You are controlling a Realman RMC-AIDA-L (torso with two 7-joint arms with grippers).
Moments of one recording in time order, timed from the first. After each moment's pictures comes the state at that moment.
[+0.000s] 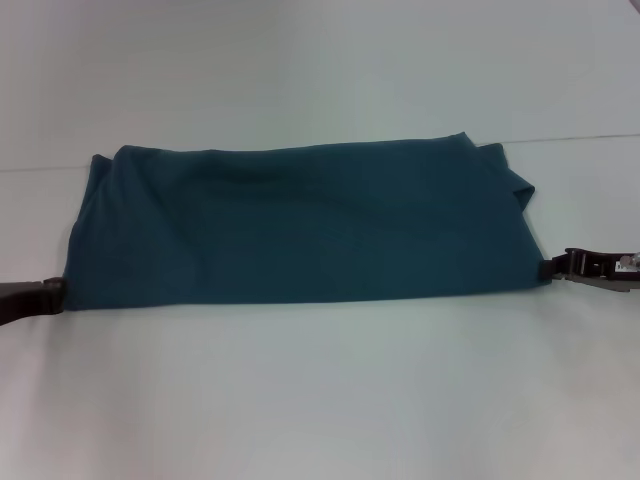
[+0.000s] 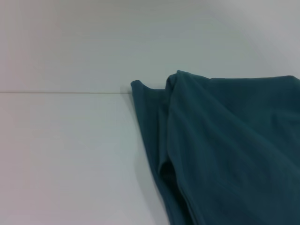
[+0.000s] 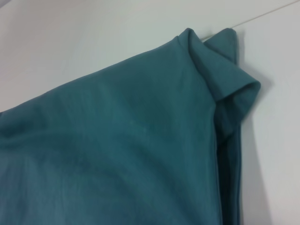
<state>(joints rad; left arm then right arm) -0.55 -2.14 0.62 0.72 2.30 0.80 -1.89 0.60 1.97 -0.62 -0.53 -2.27 -1.02 2.23</state>
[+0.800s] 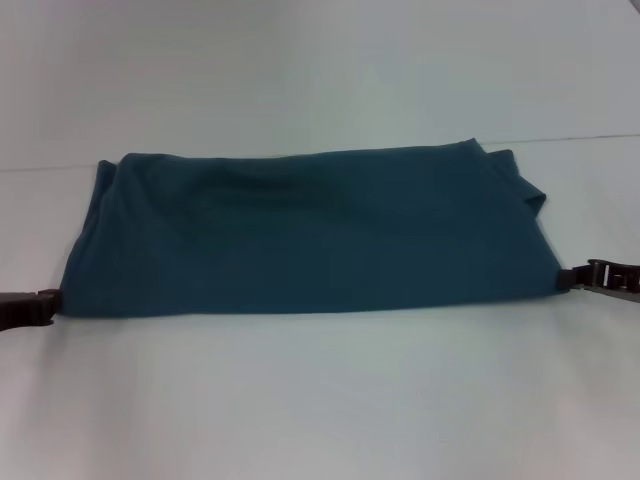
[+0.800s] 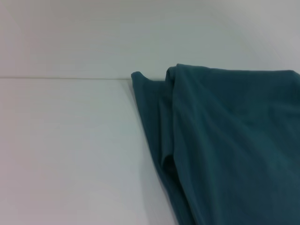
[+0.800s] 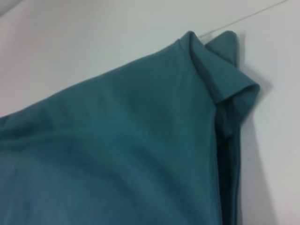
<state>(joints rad) -0.51 -2.13 0.62 0.81 2.36 0.94 -1.96 0.56 1.96 -0.54 -0.54 -2.27 -1.10 2.16</state>
